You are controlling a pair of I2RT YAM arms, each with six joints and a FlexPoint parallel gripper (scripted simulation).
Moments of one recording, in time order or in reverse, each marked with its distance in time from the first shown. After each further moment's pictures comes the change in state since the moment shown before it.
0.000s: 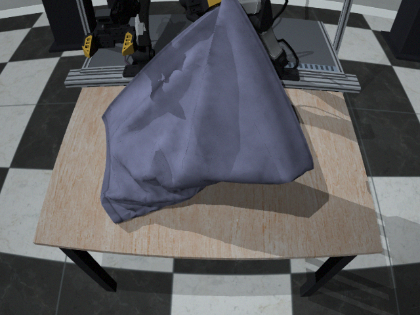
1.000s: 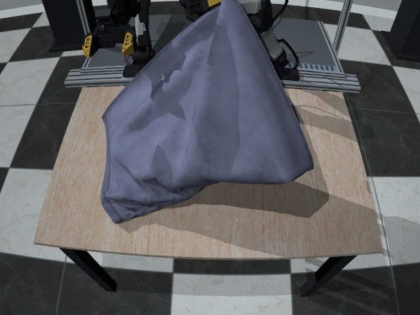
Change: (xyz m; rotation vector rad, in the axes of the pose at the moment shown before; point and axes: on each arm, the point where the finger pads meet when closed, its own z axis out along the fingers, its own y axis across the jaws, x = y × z) left arm 0.000 0.000 0.000 0.000 0.000 -0.001; right arm 0.000 0.000 0.000 0.000 0.000 0.000
